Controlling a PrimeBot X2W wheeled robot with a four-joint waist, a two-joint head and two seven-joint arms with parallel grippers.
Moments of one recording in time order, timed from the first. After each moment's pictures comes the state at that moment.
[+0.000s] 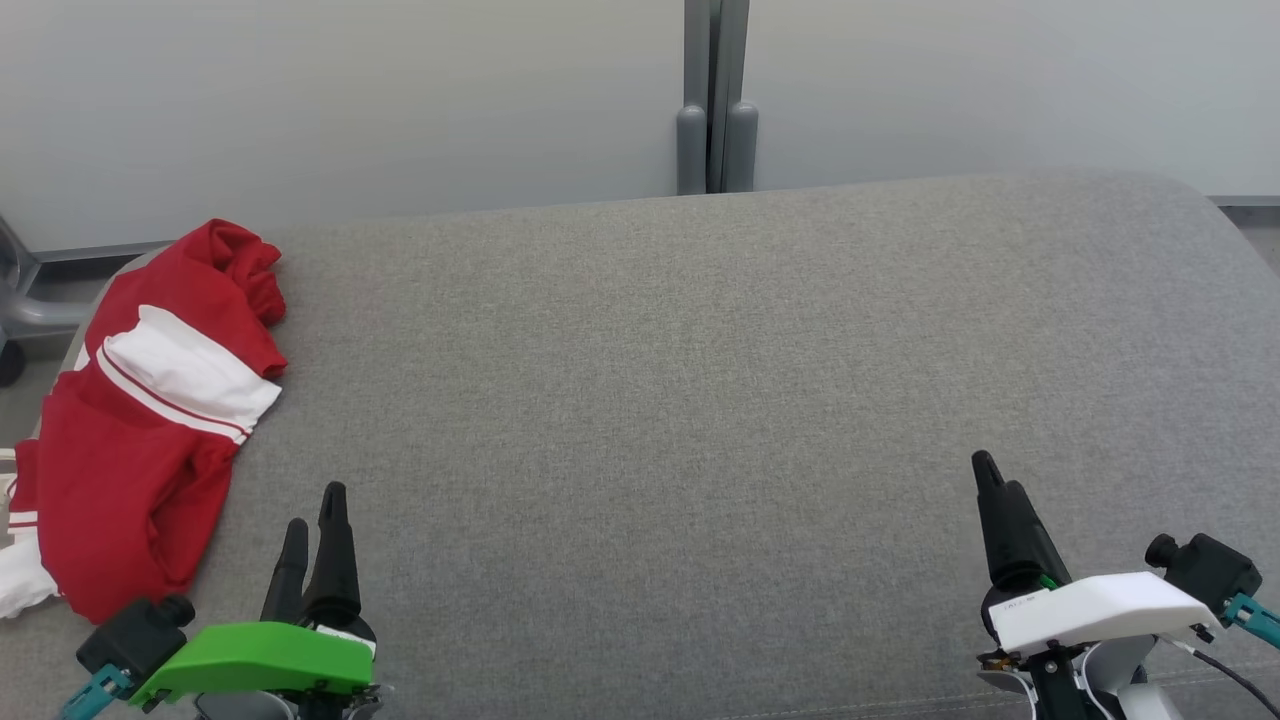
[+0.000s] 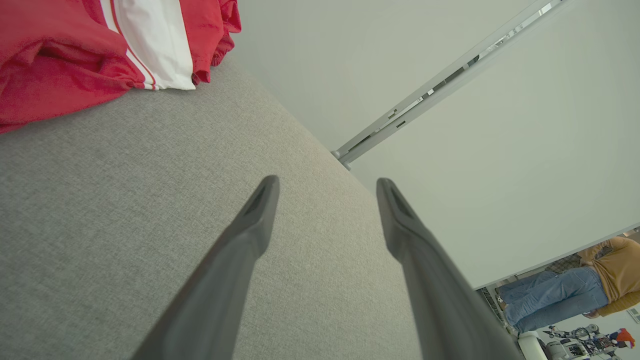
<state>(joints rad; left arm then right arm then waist) 0.01 0.04 -0.01 0.14 -0.97 -0.05 -0.03 0.00 -0.04 0.04 0.13 0.99 0.13 -0.09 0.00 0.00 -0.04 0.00</state>
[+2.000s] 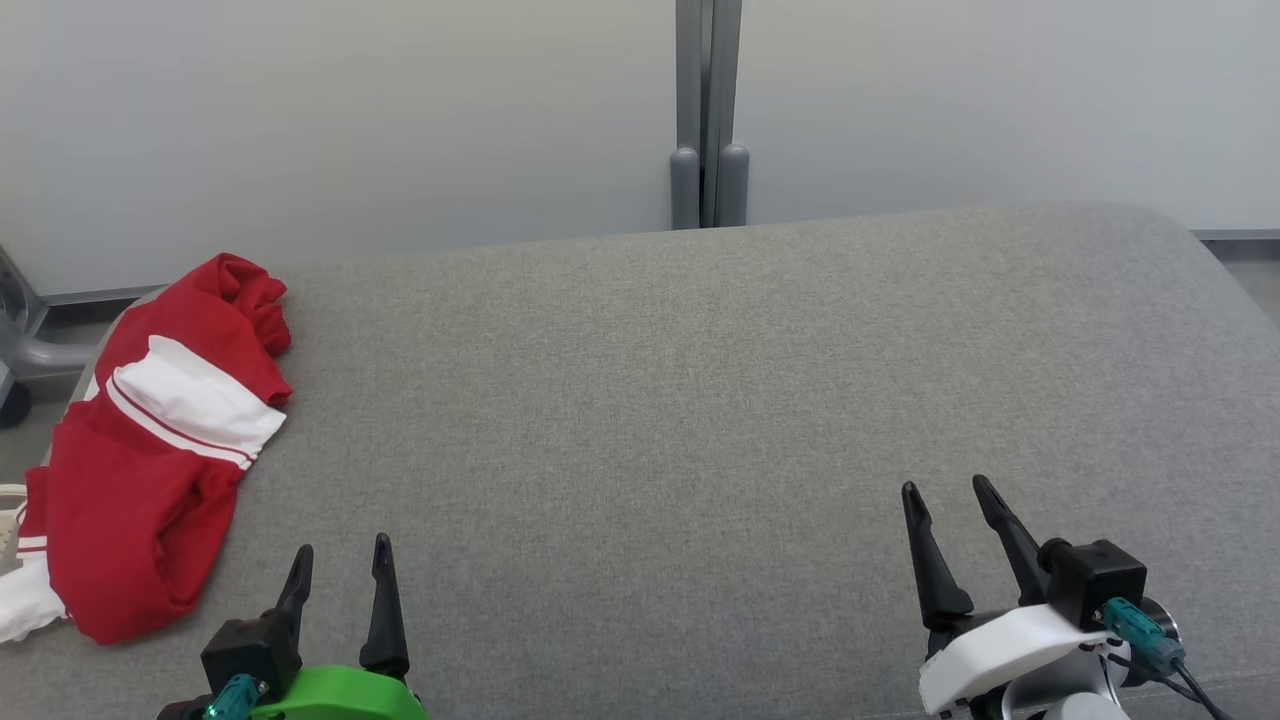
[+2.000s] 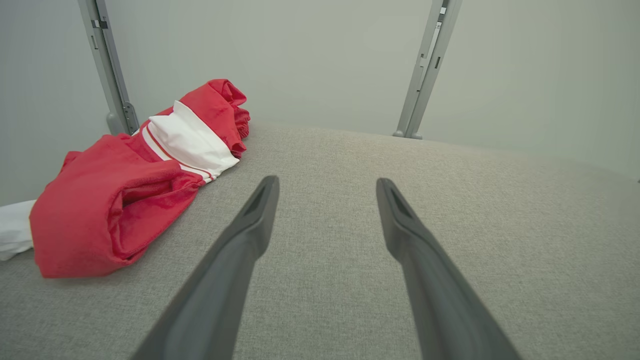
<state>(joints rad) 0.02 0.09 -0.12 0.27 -0.31 0.03 -0.21 0.00 -0.05 0.11 0.19 0.23 0.13 -0.22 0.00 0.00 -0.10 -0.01</state>
